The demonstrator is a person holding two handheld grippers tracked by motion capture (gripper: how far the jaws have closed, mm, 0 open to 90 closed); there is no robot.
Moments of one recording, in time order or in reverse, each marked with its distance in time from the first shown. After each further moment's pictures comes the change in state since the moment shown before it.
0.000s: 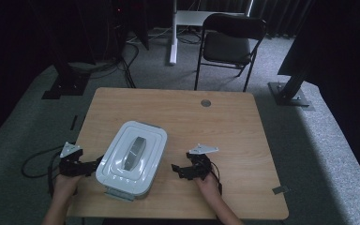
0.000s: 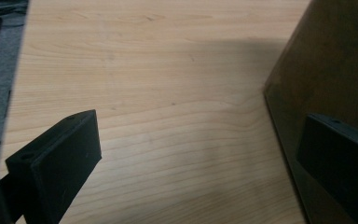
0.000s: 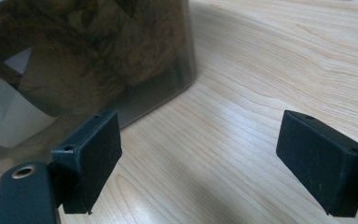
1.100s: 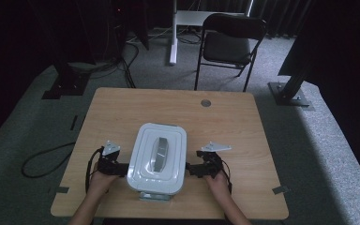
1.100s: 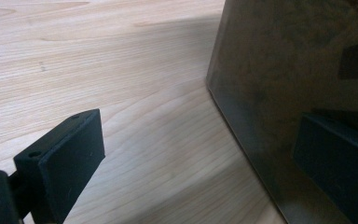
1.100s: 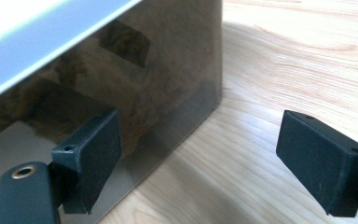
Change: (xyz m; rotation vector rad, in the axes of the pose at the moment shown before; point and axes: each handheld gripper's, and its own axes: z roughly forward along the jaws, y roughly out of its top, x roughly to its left) left arm -0.097 0.014 0.049 0.076 -0.149 0.118; right arm -0.026 -0.003 -0.027 -0.014 -0.030 0.052
